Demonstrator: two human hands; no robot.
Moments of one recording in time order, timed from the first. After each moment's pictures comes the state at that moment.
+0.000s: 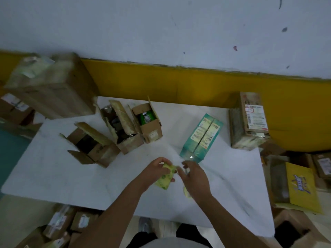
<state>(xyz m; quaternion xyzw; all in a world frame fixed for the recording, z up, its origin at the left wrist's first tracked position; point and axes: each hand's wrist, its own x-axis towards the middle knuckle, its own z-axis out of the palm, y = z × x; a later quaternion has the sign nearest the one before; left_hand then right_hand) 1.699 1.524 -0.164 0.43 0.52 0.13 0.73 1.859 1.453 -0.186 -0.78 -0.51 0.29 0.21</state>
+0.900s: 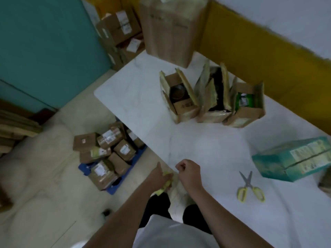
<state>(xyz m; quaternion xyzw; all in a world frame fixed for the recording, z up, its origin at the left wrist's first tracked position) 1.504 1.385 -0.252 0.29 0.73 0.11 0.60 1.638 1.433 -0.255 -0.63 -0.64 0.44 0.09</state>
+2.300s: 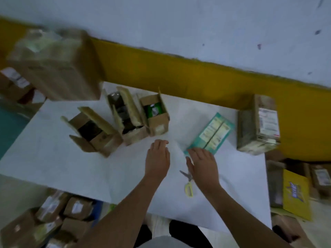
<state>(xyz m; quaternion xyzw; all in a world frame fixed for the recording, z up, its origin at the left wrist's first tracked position) 1.708 1.536 -0.209 0.73 0.61 0.22 0.21 1.878 1.490 -0.197 -0.68 -0.72 -0.02 0.16</state>
